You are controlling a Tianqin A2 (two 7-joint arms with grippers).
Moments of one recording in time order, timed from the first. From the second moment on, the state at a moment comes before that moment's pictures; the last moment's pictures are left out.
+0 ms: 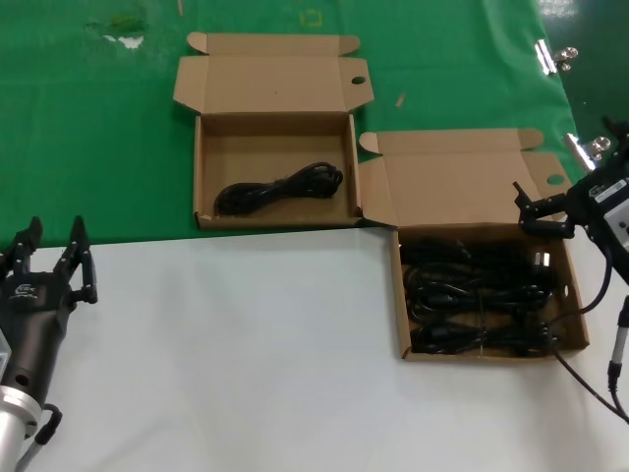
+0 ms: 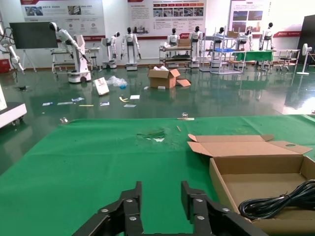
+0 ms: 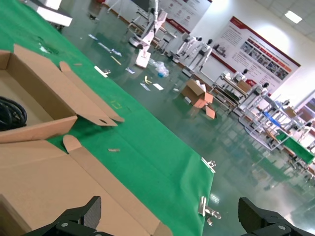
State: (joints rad) left arm 0.00 -0.30 1.60 -1.60 -1.80 0.00 0.00; right arm 0.31 0.47 -1.56 1.24 1.84 -0.28 -0.53
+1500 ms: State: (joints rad) left arm 0.00 -0.30 1.60 -1.60 -1.80 0.00 0.00; right arm 0.10 0.35 -1.59 1.49 1.81 -0.09 -0.17
